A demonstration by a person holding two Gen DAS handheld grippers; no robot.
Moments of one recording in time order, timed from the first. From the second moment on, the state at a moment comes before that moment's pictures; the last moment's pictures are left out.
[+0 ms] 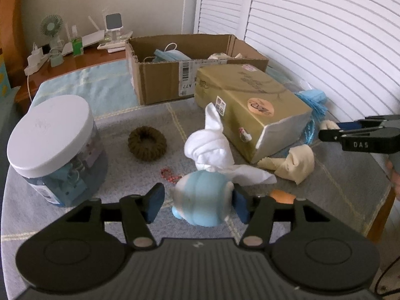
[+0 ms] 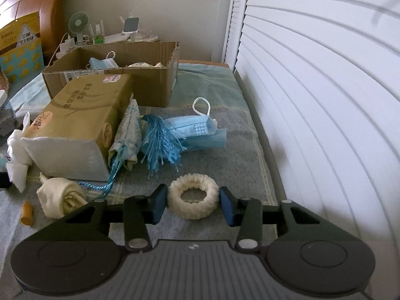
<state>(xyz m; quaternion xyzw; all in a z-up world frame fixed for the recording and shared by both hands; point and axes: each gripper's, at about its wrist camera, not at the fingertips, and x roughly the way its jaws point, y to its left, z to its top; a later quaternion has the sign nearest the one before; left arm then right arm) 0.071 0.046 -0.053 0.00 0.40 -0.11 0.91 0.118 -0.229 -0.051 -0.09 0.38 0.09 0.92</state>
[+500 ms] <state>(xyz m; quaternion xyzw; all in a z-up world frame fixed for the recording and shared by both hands) 0.062 0.050 -0.046 0.04 0.40 -0.14 0.90 0.093 -0.227 -0.032 -0.09 0.37 0.10 0.92</state>
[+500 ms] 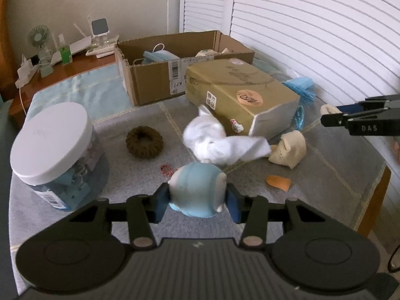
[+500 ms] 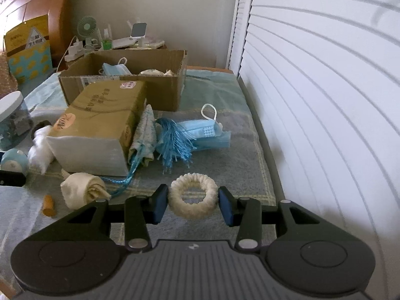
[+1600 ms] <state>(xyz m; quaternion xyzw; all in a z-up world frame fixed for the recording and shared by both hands) 0.035 0.069 -0.017 0.07 0.37 -0.16 0.91 0.173 -0.142 0.058 -0.15 0.31 0.21 0.92</state>
